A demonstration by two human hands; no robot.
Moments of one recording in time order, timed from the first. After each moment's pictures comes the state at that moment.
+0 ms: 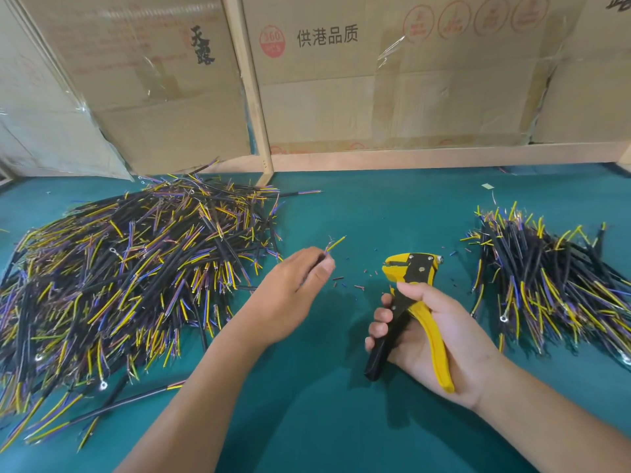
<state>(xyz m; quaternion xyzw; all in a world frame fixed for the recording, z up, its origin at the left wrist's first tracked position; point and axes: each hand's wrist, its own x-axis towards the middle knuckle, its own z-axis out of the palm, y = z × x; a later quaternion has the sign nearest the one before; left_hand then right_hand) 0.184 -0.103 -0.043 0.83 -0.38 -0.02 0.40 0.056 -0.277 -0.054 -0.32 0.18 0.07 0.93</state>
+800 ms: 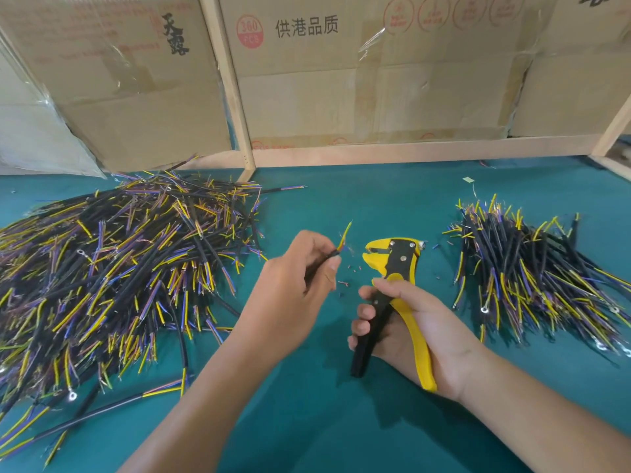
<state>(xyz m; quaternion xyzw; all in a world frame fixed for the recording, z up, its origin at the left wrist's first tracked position) 0.147 -0.121 -0.030 0.78 -0.39 0.06 0.48 0.053 -0.274 -0.045 -0.36 0.16 0.06 0.92</state>
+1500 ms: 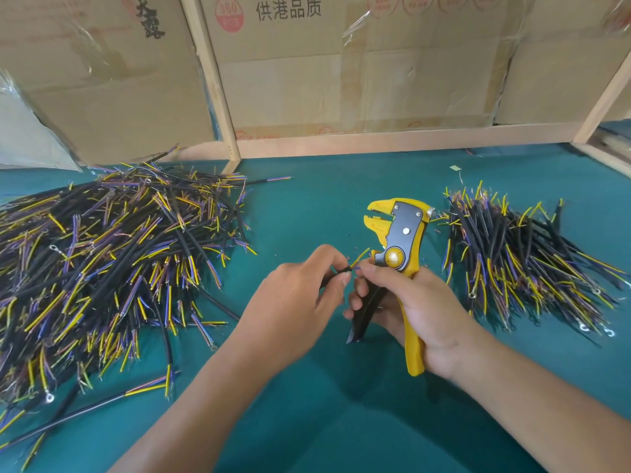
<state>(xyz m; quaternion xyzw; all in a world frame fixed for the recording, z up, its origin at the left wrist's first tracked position) 0.132 -0.127 -0.033 0.82 -0.42 -0.01 0.39 0.054 -0.280 -0.046 -0.52 0.10 -0.07 0.85</state>
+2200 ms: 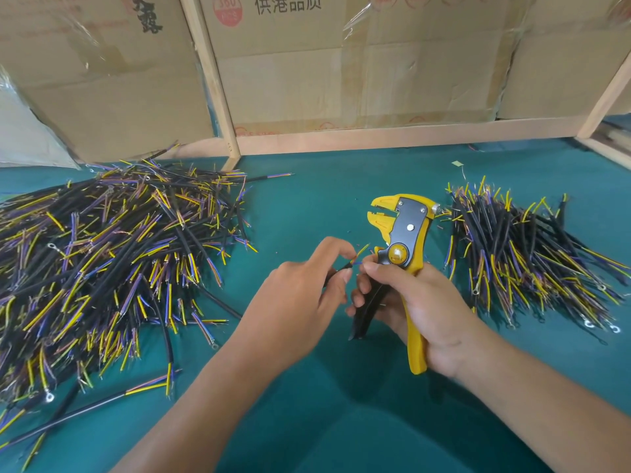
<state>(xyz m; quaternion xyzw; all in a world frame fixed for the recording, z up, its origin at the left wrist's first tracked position) 0.128 -0.127 -0.029 0.82 -0.44 0.01 0.37 0.053 -0.279 -0.046 -0.52 0.12 -0.09 0.84</state>
